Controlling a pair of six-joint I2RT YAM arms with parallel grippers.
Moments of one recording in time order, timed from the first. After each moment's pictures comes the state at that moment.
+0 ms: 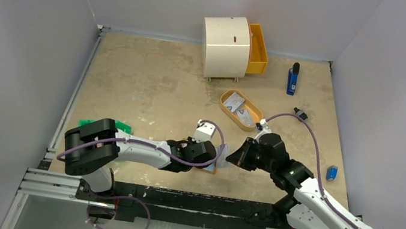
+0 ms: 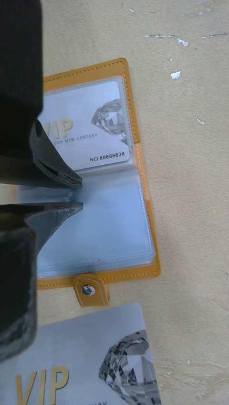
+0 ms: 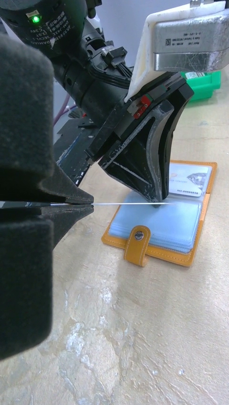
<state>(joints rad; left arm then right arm) -1.19 1.61 0.78 -0.09 -0.53 -0.76 0.69 0.77 0.47 -0.39 -0.15 0.90</state>
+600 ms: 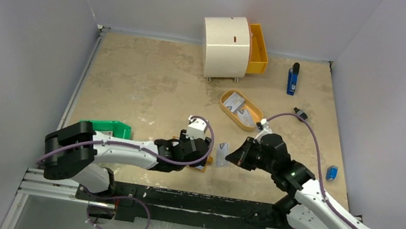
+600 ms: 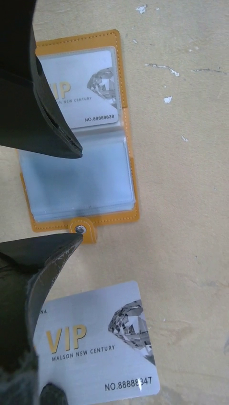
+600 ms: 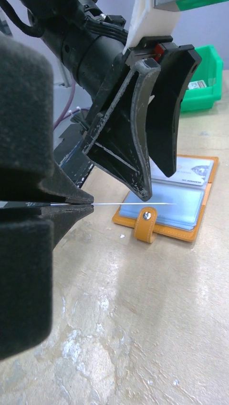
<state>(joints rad) -1.19 1.46 0.71 -0.09 -0.56 -0.80 0.69 0.77 0.47 -0.36 -0.17 0.90</state>
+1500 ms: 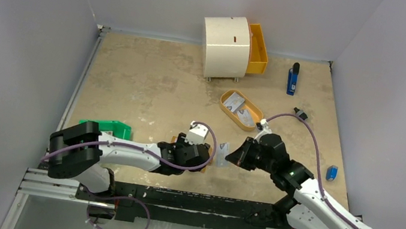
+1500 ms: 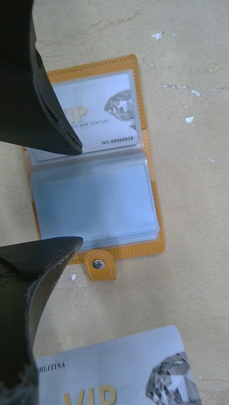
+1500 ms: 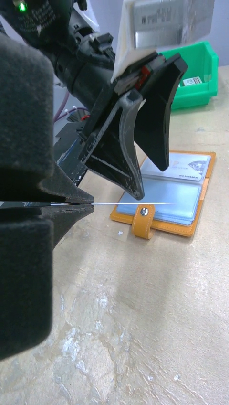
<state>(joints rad) -1.22 1.47 0.71 -0.18 -0.61 -0.76 0.69 0.76 0.46 -0.36 -0.15 0.91</state>
